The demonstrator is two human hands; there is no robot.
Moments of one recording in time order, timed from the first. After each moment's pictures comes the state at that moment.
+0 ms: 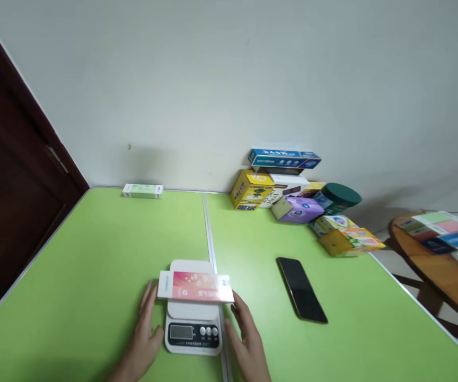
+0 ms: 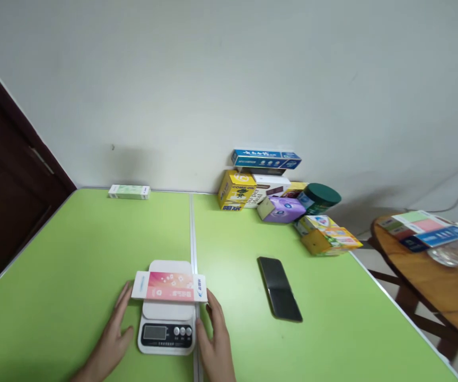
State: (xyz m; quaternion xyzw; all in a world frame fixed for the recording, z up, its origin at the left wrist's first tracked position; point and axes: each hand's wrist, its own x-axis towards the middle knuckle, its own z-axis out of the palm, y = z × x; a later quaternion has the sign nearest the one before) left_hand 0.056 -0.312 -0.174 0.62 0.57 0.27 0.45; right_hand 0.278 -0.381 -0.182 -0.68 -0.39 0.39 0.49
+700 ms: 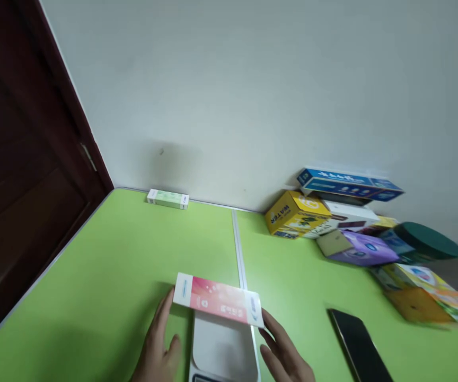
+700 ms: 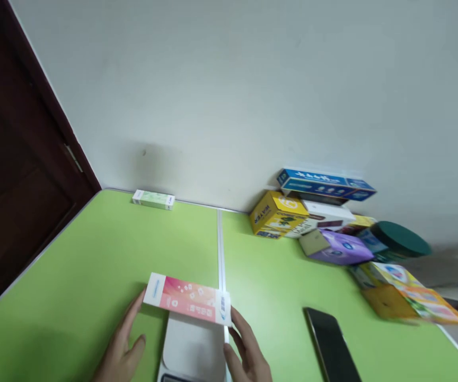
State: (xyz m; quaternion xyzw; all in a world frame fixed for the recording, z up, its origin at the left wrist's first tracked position) left_hand 0.051 -0.270 -0.166 0.58 0.57 0.32 0.48; right_hand 0.305 -0.324 -0.165 -0.65 -0.40 0.44 0.47
